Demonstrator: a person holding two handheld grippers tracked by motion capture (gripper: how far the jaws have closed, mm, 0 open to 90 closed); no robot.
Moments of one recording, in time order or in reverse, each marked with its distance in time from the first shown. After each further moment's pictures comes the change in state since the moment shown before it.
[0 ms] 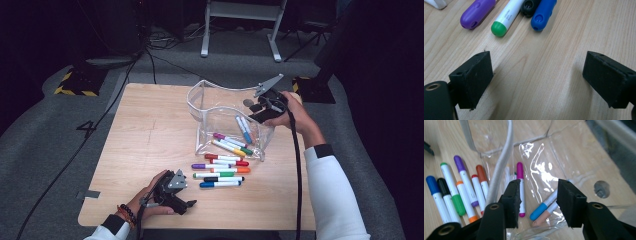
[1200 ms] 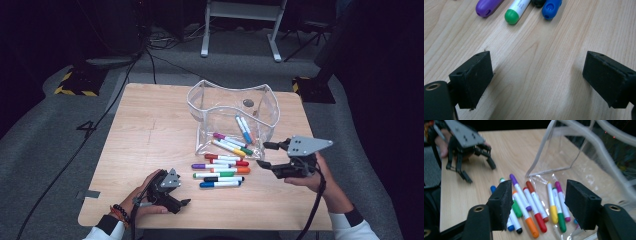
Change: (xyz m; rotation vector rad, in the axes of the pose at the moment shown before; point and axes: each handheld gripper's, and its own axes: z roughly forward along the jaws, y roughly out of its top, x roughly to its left) left arm 0.010 -0.012 -0.012 0.003 0.017 -0.013; right arm 0.135 -0.098 -0.052 -0.391 -0.020 -0.034
